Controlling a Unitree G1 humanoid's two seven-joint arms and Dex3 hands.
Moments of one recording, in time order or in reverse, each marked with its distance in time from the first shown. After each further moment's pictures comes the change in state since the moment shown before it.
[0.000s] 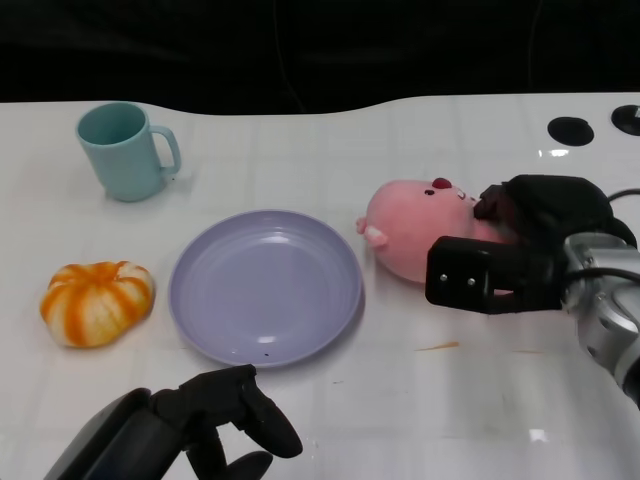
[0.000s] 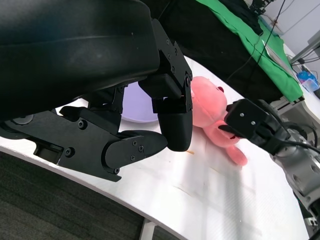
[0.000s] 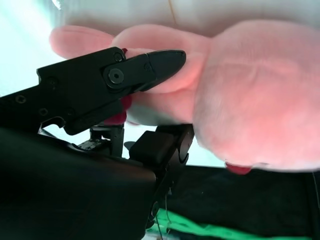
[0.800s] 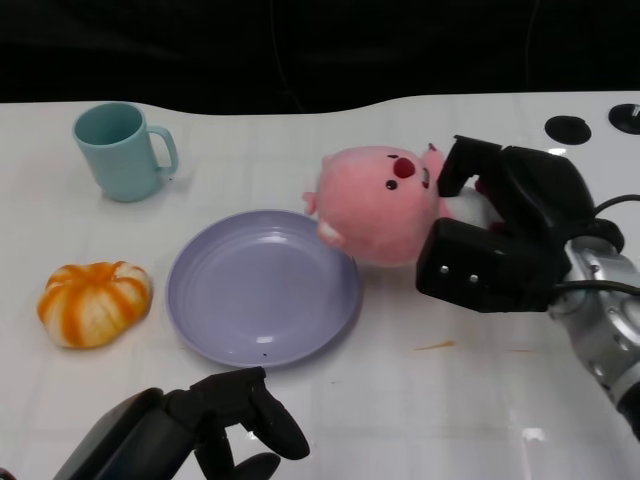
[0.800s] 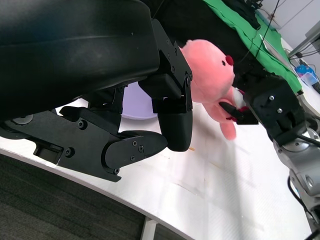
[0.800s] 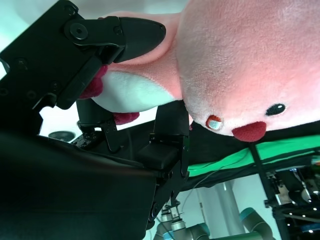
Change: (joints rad) left arm -0.019 -0.005 -0.027 0.035 0.023 -0.021 0.000; right arm 0.083 0.058 -0.125 -0.199 0.106 -0.152 -0.118
